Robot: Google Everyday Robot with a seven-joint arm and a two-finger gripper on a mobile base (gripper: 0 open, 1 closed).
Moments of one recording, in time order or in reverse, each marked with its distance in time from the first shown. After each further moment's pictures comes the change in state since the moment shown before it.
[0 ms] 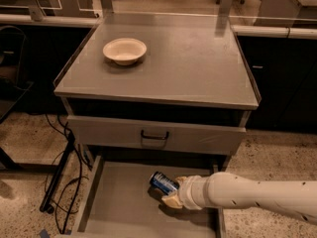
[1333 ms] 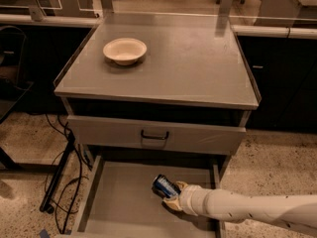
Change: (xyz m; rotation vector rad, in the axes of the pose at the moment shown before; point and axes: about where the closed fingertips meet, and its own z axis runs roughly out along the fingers) arm 0.048 -0.032 0.074 0.082 -0.111 -0.023
